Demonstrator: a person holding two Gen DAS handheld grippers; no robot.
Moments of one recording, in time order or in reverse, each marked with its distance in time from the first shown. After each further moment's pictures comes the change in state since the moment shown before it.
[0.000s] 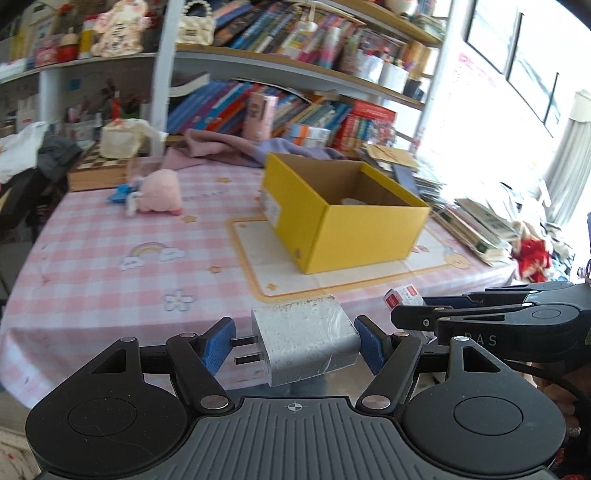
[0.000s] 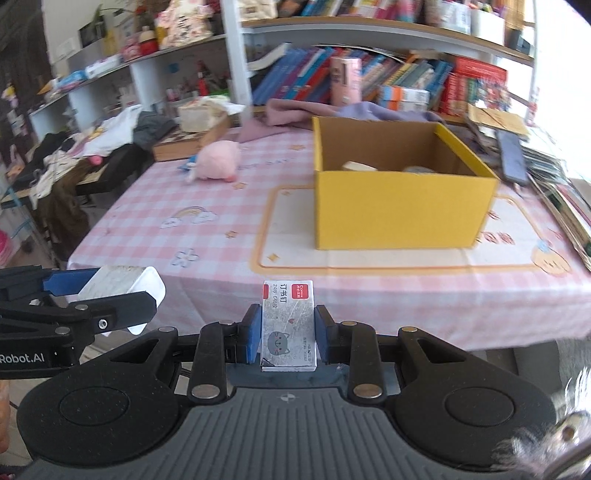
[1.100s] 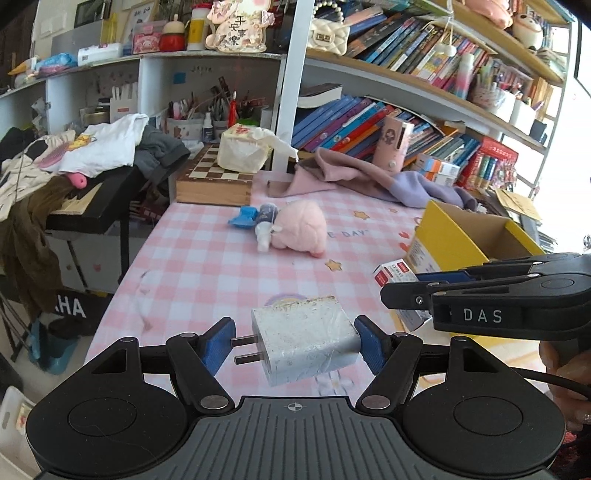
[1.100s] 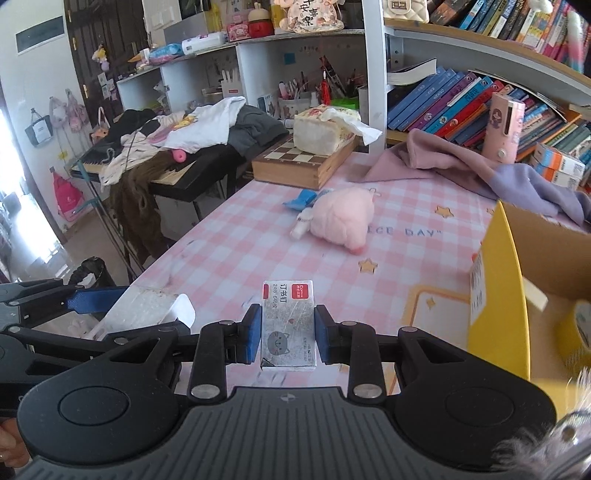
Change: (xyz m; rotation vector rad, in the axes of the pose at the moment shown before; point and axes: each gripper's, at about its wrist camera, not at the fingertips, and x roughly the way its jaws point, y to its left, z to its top) left arm 0.030 0.124 0.051 -0.164 -0.043 0.306; right arm 0.143 0.101 0.130 -0.242 0.010 0.306
